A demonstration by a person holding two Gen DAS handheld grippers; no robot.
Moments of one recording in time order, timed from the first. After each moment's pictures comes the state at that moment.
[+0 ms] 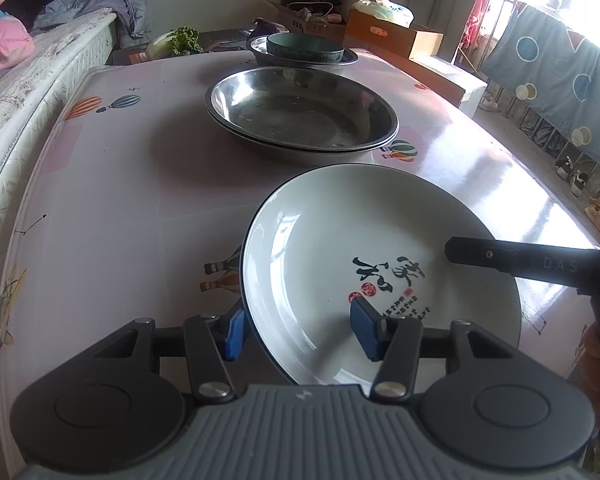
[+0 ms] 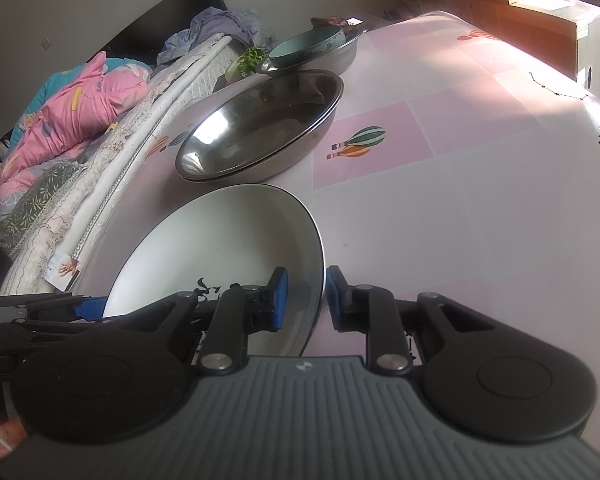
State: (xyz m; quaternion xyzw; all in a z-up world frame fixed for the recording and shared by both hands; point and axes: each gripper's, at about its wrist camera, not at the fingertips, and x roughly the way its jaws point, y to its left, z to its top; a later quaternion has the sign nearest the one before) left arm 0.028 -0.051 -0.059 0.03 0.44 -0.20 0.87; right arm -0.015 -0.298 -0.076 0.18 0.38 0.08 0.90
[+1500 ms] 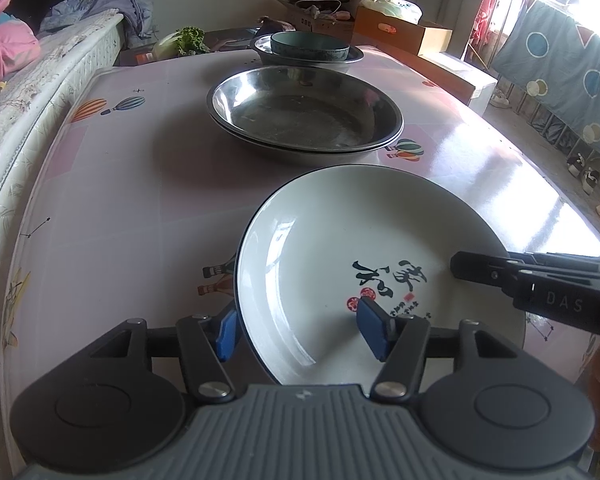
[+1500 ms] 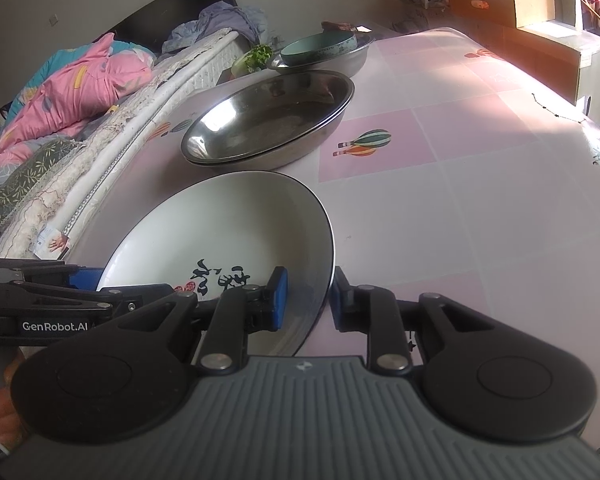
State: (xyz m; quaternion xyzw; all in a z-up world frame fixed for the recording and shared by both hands) left arm 0.030 -0.059 -0.058 0.04 0.45 -0.18 0.87; right arm -0.025 -0.286 -0.073 0.14 0.38 0.07 0.91
